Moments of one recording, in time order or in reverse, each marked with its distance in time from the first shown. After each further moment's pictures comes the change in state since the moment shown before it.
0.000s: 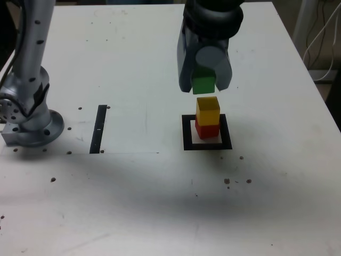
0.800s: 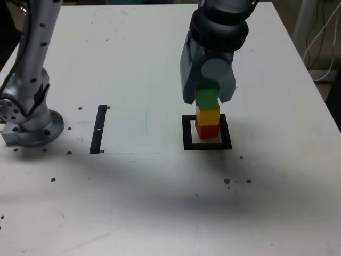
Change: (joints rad) arm 0.000 0.040 0.000 -0.020 -0.049 -0.005
